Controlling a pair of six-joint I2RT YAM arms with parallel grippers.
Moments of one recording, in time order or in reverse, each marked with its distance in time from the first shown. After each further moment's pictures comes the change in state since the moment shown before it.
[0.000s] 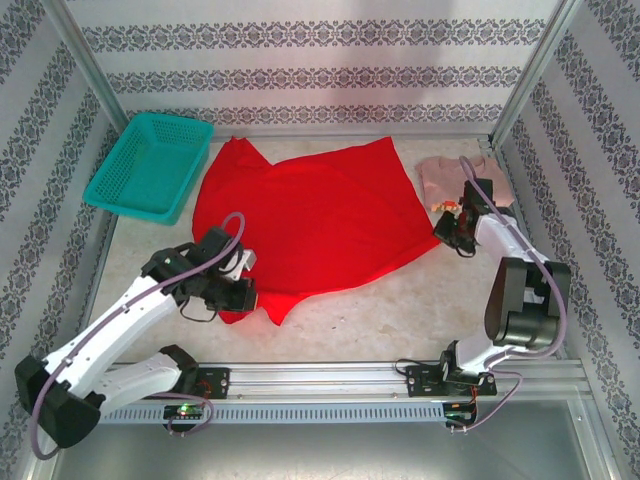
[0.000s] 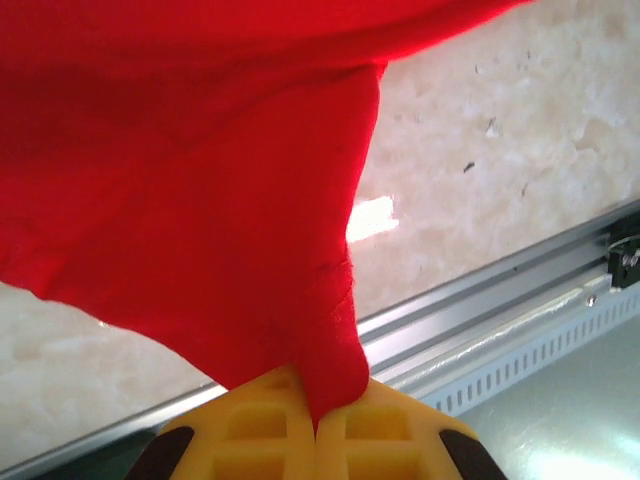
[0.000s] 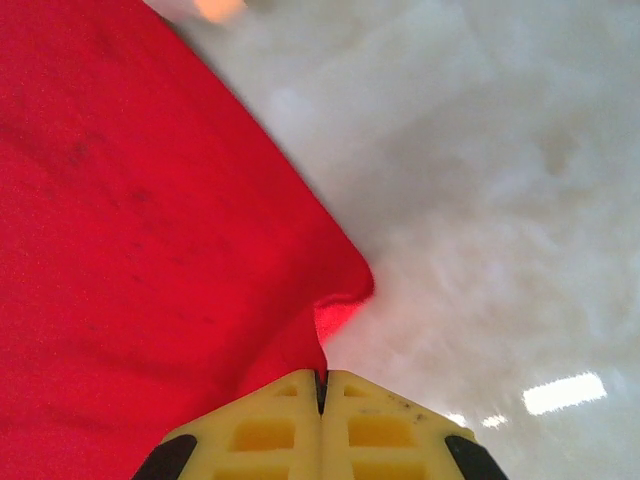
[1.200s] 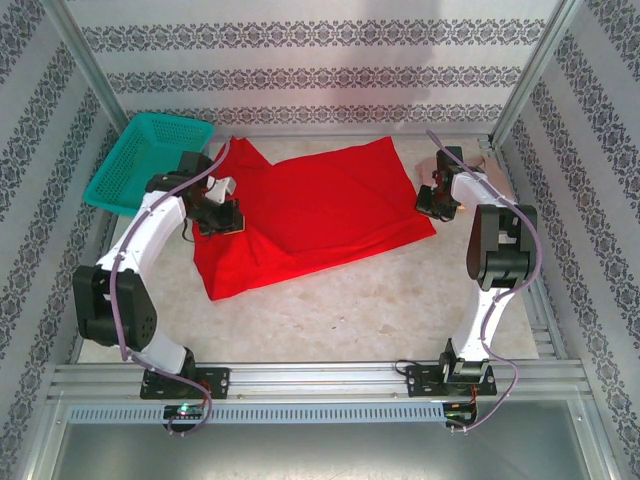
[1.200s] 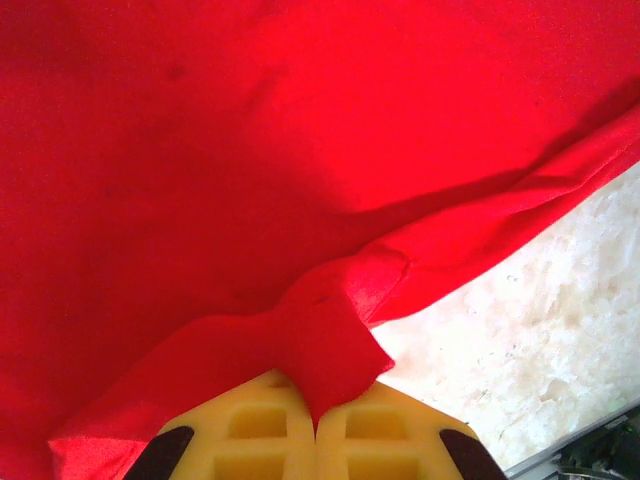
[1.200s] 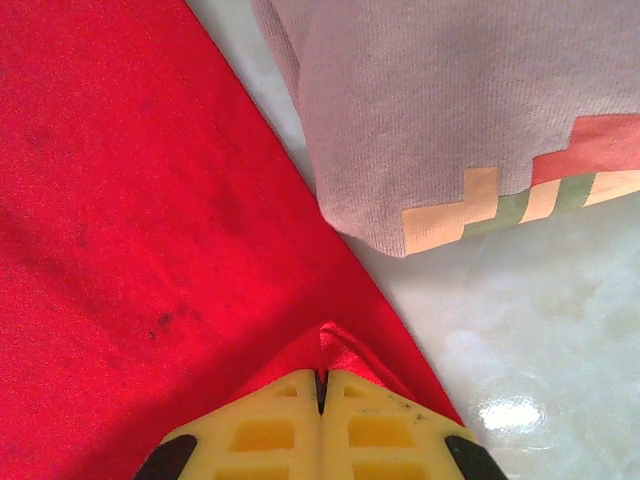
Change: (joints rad) left arm 0.463 0.546 0.406 0.135 0.119 0.249; right arm 0.092 0.424 0.439 -0.112 0.053 -0.090
